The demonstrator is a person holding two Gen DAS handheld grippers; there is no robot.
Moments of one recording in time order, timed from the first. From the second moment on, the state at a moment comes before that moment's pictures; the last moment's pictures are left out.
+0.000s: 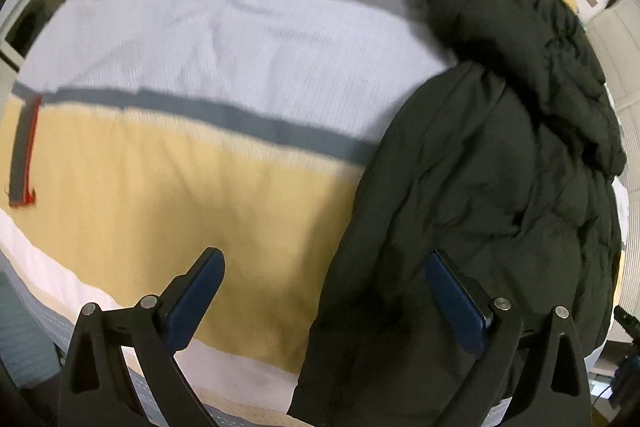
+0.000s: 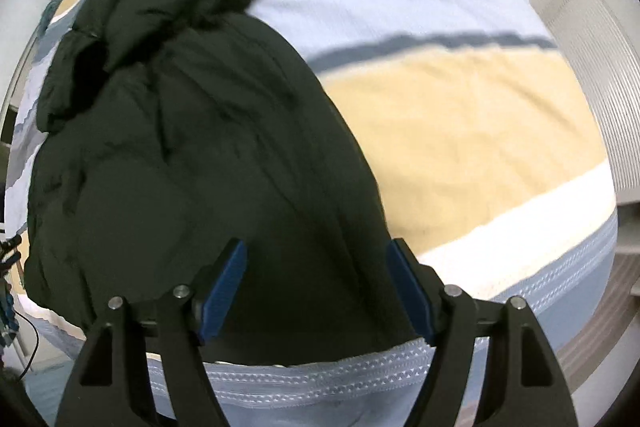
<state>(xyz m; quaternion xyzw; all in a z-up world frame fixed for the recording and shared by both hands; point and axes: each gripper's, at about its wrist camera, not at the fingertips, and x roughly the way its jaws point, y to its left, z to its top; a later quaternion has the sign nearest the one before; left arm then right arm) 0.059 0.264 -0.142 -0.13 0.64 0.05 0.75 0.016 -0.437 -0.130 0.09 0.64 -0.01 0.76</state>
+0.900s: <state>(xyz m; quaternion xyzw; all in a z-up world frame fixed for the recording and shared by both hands) -0.006 0.228 -0.209 -0.30 0.68 -0.01 0.67 -0.013 -0.484 -0.223 0.25 0.69 0.06 0.67</state>
